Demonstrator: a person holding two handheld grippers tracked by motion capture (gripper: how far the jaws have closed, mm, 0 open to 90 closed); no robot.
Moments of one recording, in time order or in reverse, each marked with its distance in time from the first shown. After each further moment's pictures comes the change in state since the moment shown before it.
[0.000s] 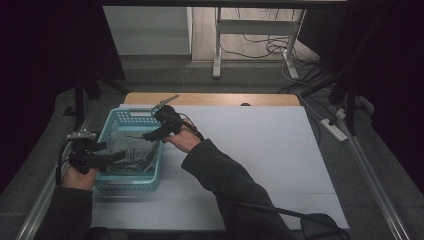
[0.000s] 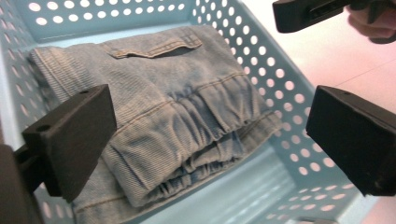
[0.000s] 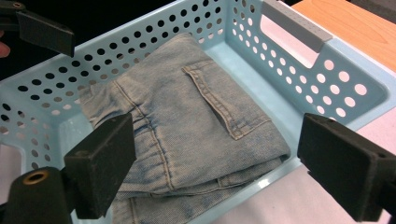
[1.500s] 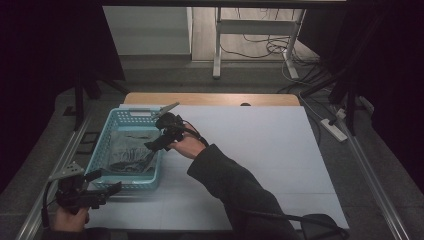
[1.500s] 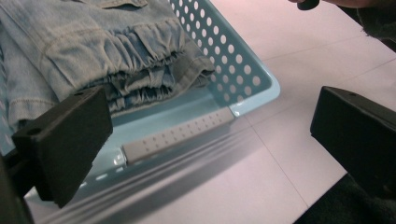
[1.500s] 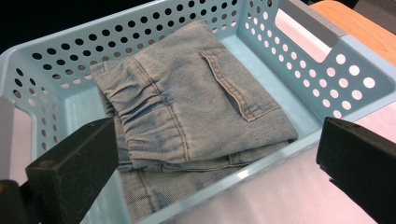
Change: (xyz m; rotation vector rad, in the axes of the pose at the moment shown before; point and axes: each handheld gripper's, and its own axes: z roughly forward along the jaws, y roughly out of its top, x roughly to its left) left arm -0.053 -0.070 -0.047 -0.053 -0.049 -0.009; right arm 0.017 -0.016 -0.013 0.000 -0.015 -0.103
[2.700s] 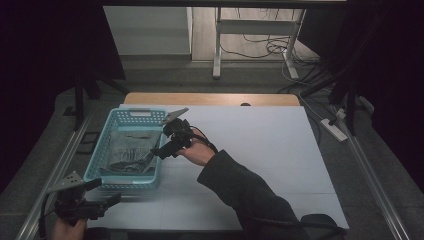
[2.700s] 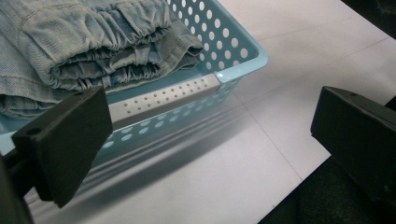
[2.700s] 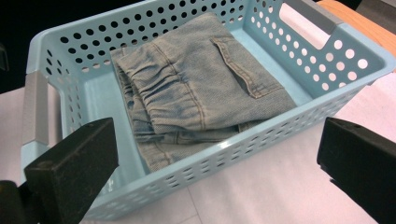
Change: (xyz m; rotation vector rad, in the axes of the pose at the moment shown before) left arm -0.005 -0.018 -0.002 0.013 -0.021 0.051; right arm 0.011 -0.018 -0.028 -0.020 0.007 -0.013
